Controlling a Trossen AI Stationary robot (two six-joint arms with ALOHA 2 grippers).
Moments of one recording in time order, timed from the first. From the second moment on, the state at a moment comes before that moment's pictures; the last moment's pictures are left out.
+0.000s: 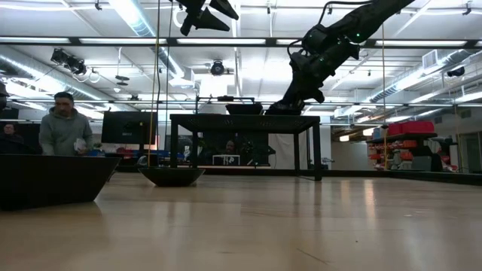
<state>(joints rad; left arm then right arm) 0.33 1.36 1.37 -0.29 -0.18 -0.30 -0.78 1.59 1.29 -0.47 -0.40 0.02</state>
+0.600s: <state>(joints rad) 0.33 1.36 1.37 -0.29 -0.18 -0.30 -0.78 1.59 1.29 -0.47 -0.37 0.05</state>
